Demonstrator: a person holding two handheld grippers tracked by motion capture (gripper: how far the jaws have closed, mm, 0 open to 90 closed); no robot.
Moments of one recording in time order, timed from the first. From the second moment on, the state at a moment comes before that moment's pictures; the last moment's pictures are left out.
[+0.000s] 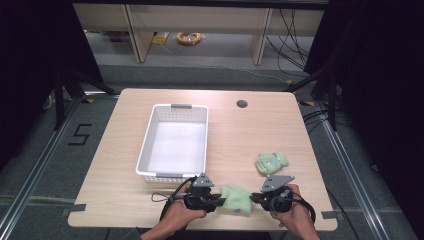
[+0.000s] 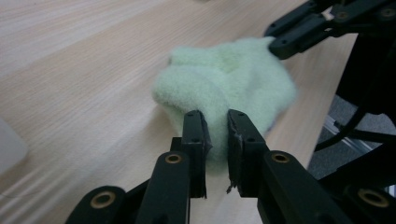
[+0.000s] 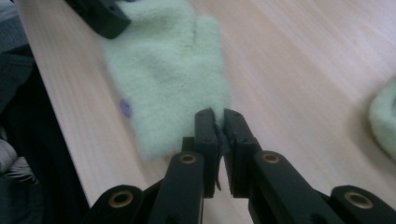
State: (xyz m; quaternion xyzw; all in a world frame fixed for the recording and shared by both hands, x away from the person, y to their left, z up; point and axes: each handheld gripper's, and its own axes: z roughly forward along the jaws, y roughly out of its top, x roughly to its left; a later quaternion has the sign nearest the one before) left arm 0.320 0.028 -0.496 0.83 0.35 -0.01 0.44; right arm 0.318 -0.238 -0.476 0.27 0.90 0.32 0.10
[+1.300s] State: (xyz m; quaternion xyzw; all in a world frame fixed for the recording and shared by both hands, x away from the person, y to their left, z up) left arm 0.295 0.063 -0.485 0.81 0.38 0.02 0.44; right arm 0.382 -0.292 -0.454 0.38 0.85 0.30 0.20
